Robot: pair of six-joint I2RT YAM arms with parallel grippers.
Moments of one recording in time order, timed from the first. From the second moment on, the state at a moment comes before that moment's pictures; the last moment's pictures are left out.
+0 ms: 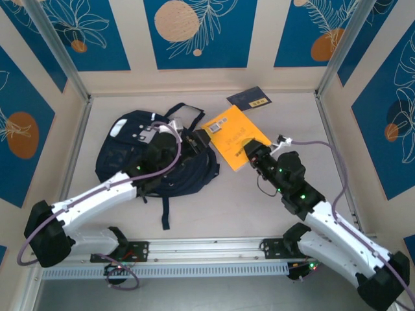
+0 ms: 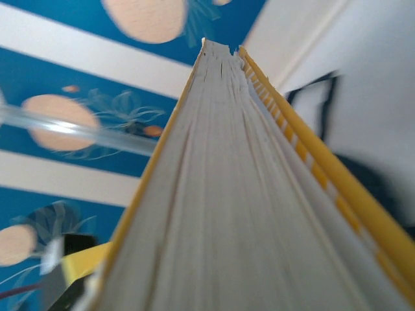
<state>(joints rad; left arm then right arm) -0.83 1.23 0.98 -0.03 -0.09 -1.03 0.59 0.72 0.58 -0.02 0.08 1.22</state>
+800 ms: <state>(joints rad) -0.72 1.82 1.56 -1.01 -0.47 -0.39 0.34 0.54 0.50 -0.49 -0.14 1.05</state>
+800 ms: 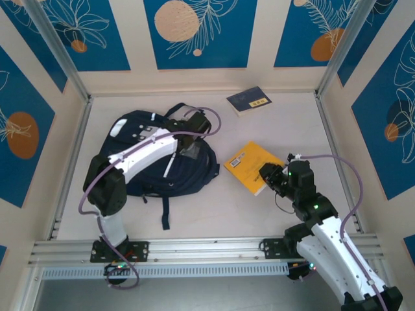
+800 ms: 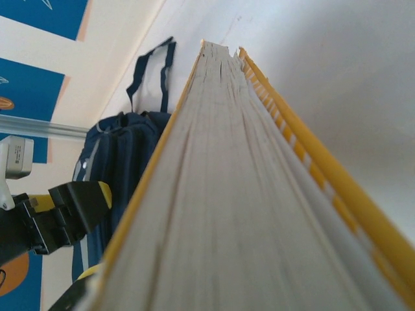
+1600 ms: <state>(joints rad) -0.66 1.74 1.44 -0.89 -0.08 -0.37 0.25 0.55 0.47 -0.47 -0.24 1.00</state>
